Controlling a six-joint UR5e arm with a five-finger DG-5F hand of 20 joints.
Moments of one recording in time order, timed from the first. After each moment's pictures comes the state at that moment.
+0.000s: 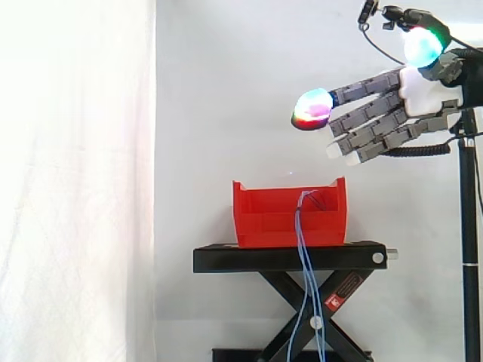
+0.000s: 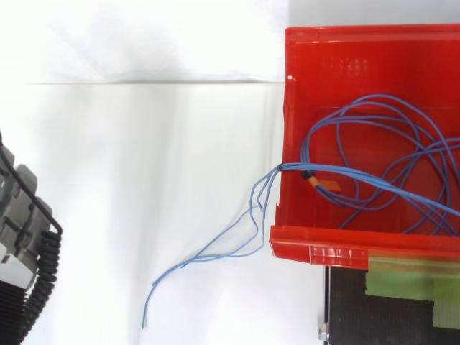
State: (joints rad) arm 0.08 -1.79 -1.41 -3.24 -1.46 -0.21
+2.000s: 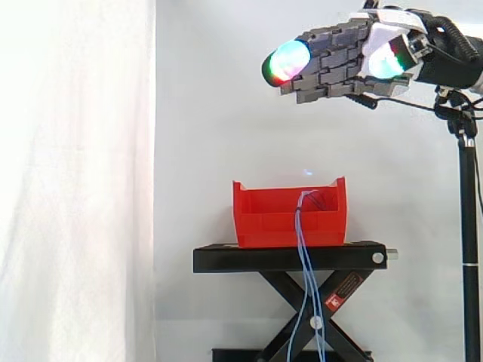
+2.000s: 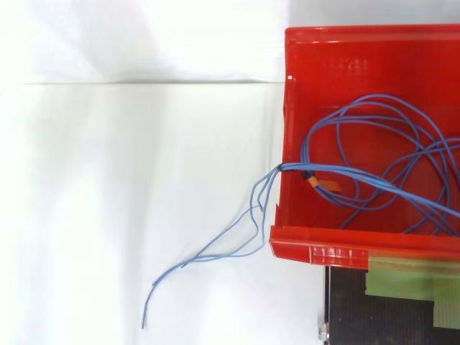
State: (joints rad) arm 0.12 -1.86 -1.38 -2.88 -1.49 -0.82
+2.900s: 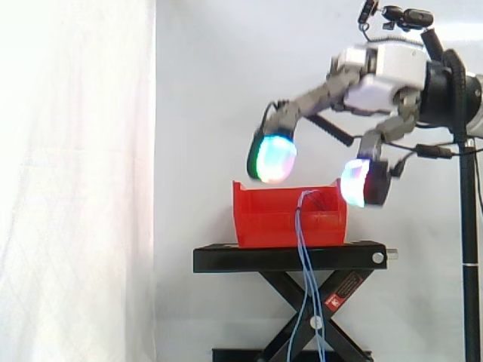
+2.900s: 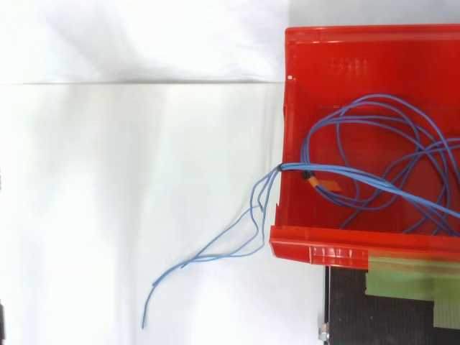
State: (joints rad) arm 0.15 -1.97 -1.38 -2.79 -1.63 -1.53
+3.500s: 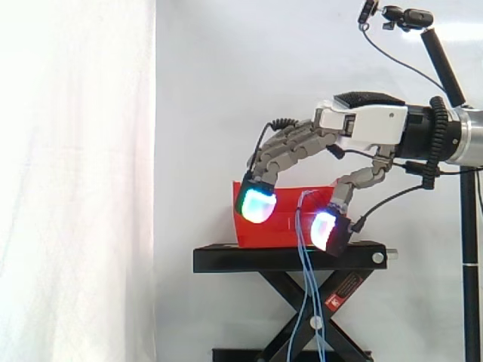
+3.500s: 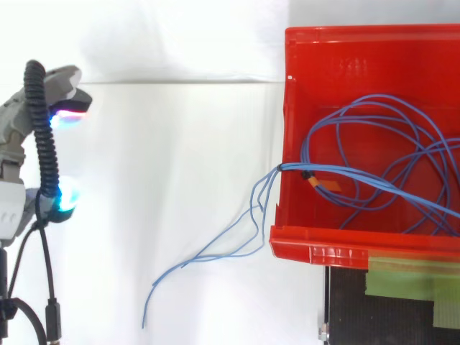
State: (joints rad) arm 0.10 -2.02 -1.38 -2.80 -1.61 -2.01
